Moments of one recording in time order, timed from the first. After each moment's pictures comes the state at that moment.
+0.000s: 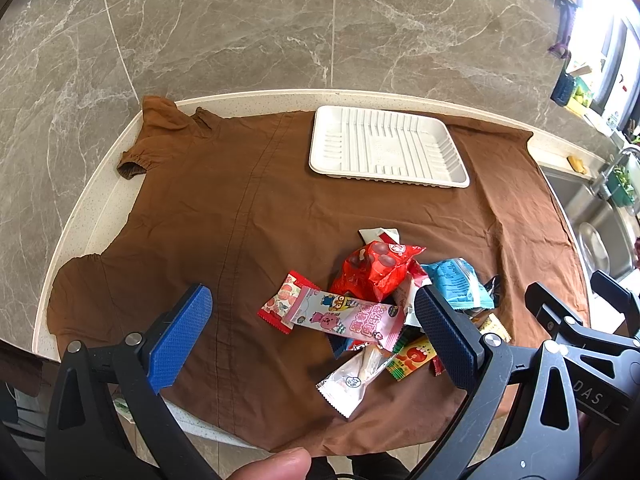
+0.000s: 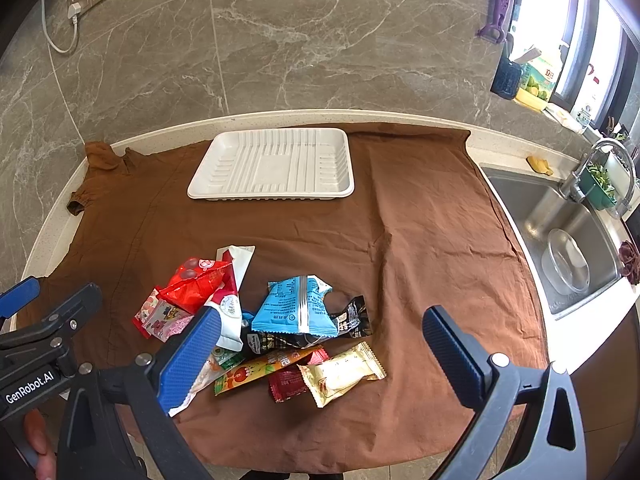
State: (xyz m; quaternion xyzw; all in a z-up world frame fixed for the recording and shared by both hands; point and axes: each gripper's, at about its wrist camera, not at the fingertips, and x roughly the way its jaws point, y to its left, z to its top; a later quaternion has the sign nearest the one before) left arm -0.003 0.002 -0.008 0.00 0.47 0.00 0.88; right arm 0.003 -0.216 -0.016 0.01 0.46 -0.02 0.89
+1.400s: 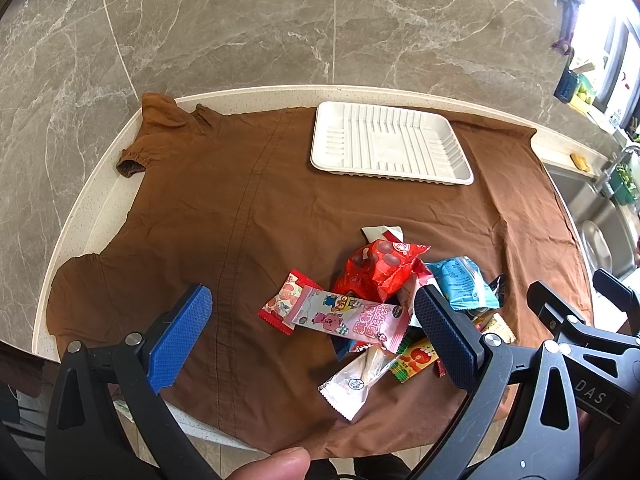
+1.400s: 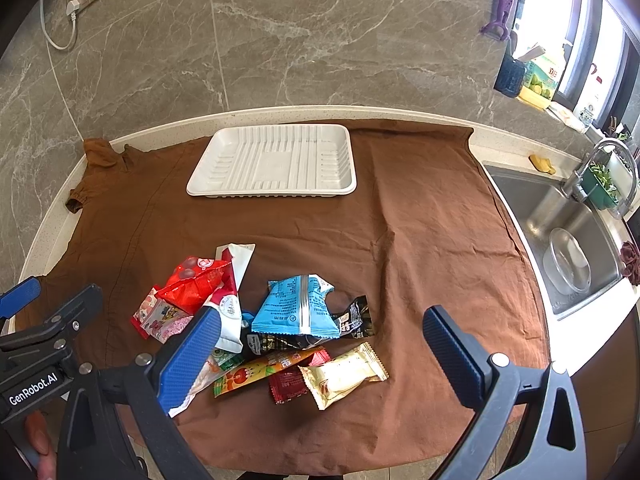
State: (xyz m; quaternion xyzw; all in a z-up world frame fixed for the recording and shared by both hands) left arm 0.003 0.005 -0.018 0.00 0.47 0.00 0.88; right arm 0.009 -0.215 -0.020 0.01 0.46 -0.02 0.89
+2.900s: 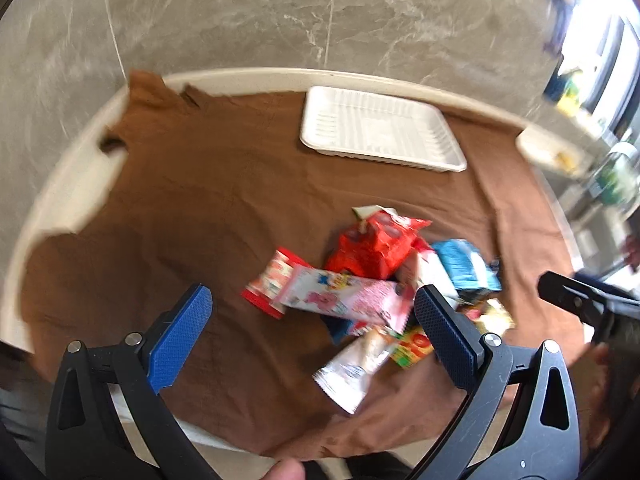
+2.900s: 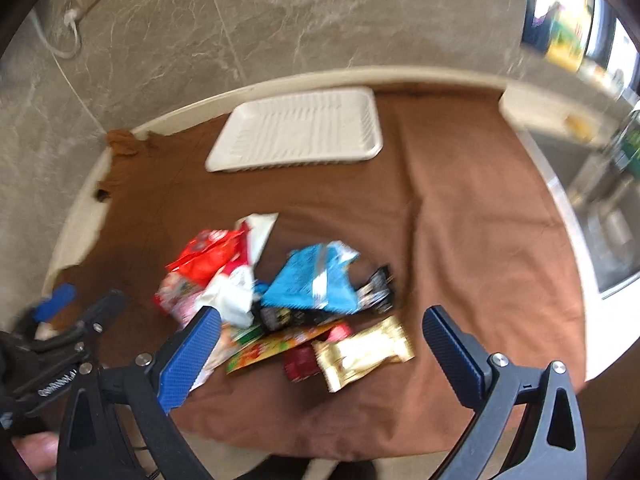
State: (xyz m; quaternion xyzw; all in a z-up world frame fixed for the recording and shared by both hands) left arm -0.016 0.031 -0.062 -0.06 0.47 -0.04 0.88; right arm 0.008 -0.255 -0.055 0.12 0.51 0.09 0.85
